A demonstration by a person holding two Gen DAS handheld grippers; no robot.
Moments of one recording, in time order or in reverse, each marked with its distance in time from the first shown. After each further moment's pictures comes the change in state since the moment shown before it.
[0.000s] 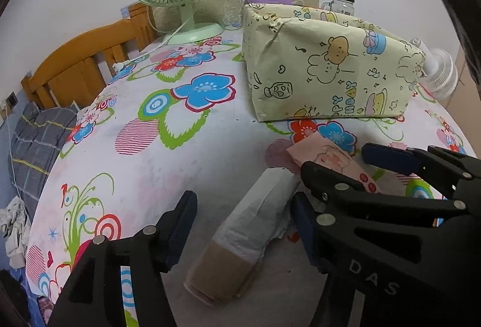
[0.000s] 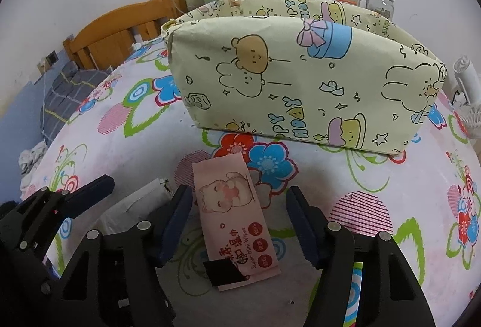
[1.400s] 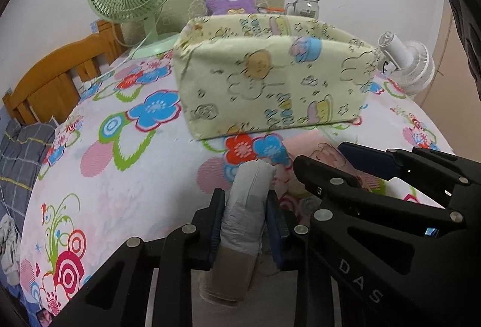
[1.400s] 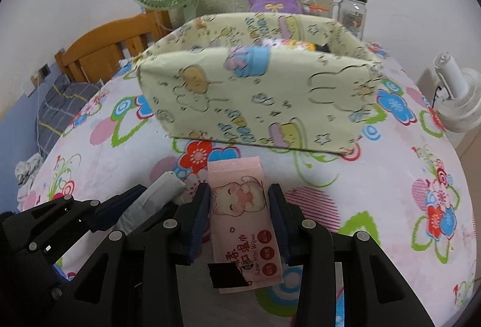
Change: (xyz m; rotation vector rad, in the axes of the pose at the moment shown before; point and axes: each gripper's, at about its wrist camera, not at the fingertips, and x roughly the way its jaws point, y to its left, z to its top) left arm -0.010 -0.043 0.013 0.063 0.001 -0.092; right arm -0.035 -0.036 -0.005 0.046 -0.049 -0.038
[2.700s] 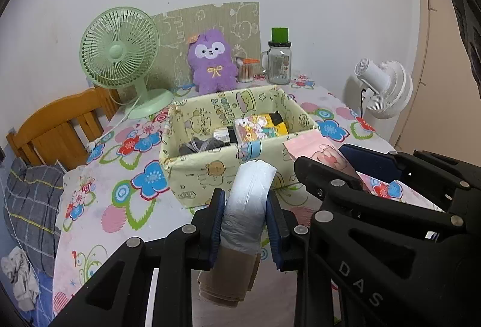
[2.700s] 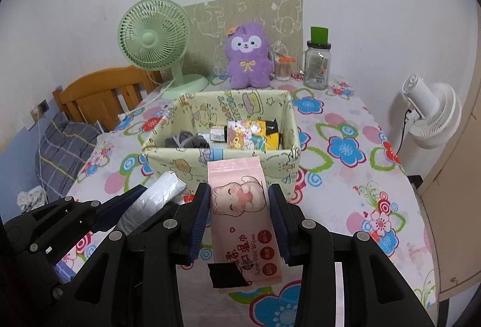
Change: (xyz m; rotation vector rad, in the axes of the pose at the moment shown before) left arm -0.073 -0.041 0.051 0.080 -0.147 -0.007; right arm -0.093 -0.026 0.038 0.047 -0.161 -0.039
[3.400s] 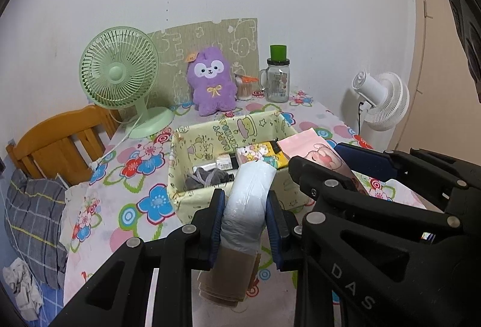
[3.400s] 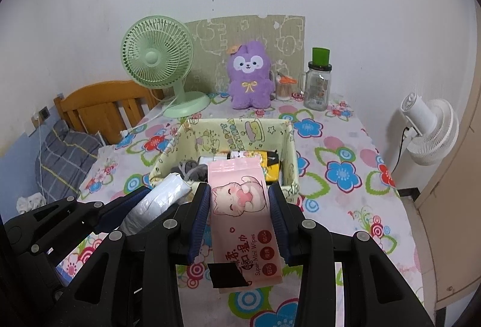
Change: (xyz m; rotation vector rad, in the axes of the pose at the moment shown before) left arm -0.014 0.004 0.027 0.016 -0.049 -0.009; right arm -0.012 0.007 0.030 -0.014 -0.049 -0.010
